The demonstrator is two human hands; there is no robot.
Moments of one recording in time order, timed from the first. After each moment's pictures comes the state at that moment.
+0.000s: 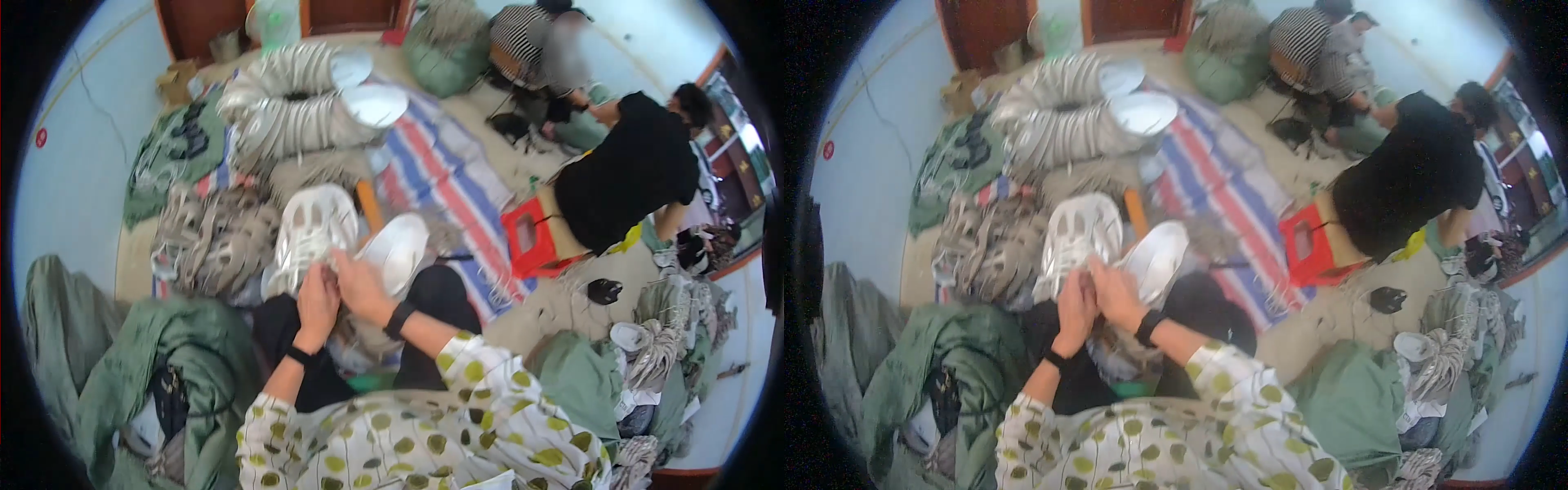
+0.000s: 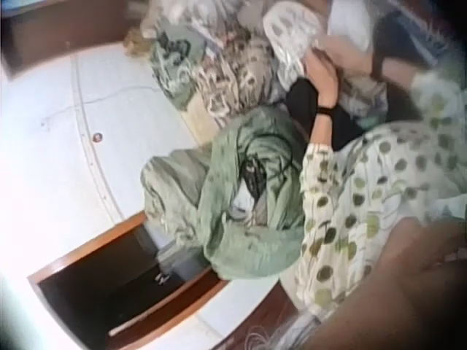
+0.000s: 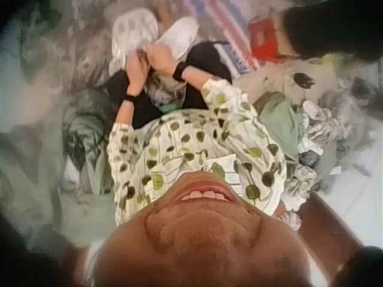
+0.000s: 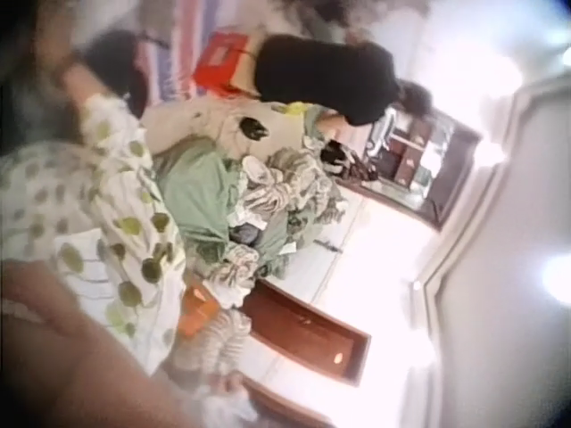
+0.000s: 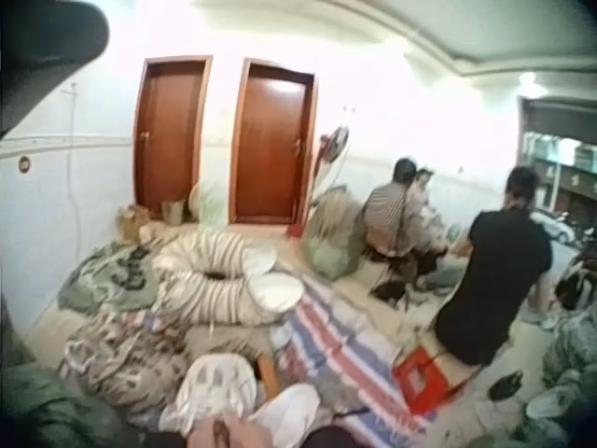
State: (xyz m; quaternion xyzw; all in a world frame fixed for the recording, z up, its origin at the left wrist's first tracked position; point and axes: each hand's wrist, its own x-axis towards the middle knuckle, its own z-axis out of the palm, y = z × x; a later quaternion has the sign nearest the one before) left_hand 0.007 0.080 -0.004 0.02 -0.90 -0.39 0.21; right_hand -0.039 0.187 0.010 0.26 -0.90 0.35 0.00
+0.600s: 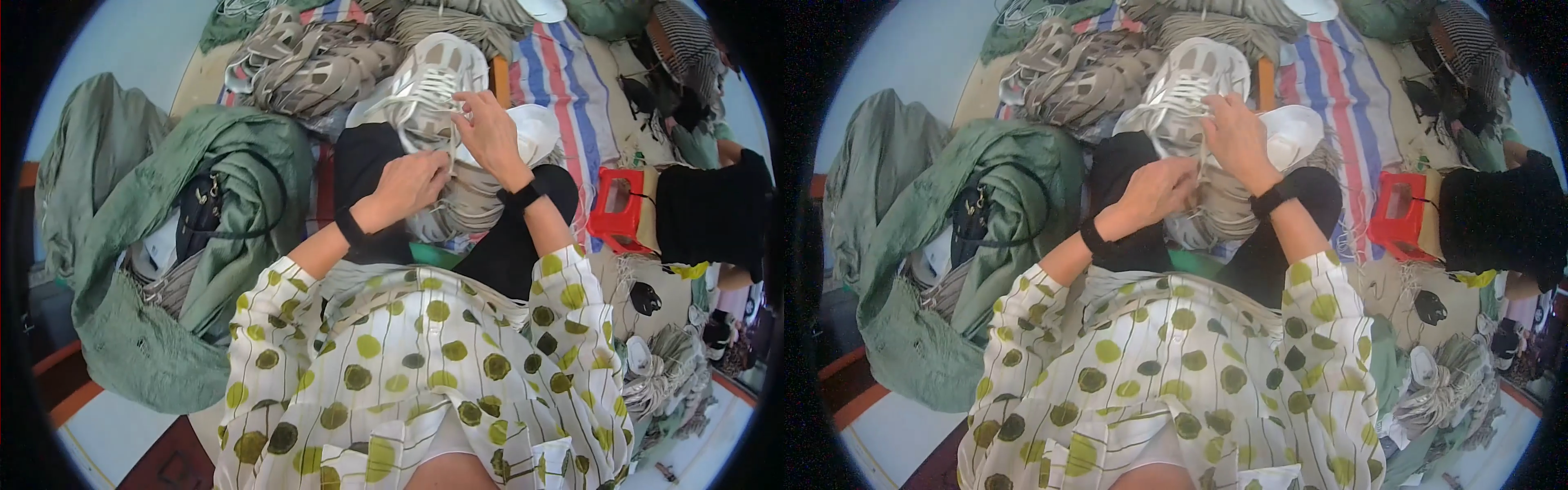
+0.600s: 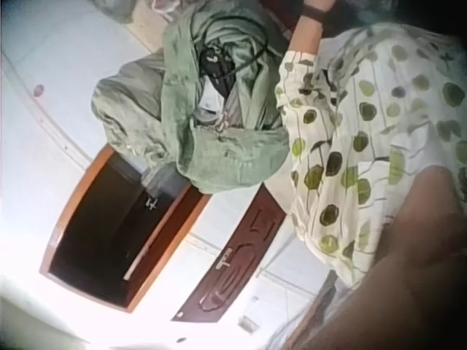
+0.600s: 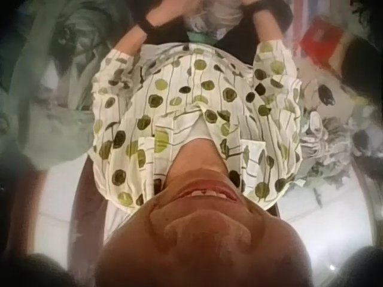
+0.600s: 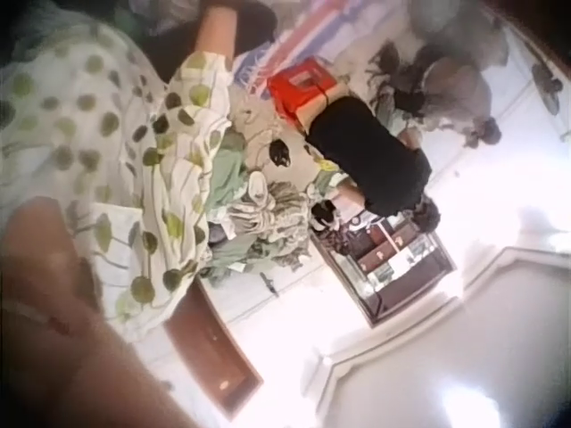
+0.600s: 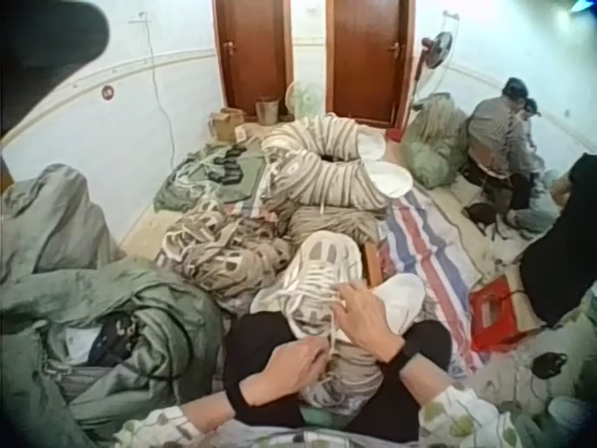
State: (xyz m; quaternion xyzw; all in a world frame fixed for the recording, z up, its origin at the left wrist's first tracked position) left_hand 0.038 0.076 0.029 -0.04 -0.94 -0.34 0.03; right_hand -0.081 0.194 0.044 0.34 -0.87 0.35 0.04
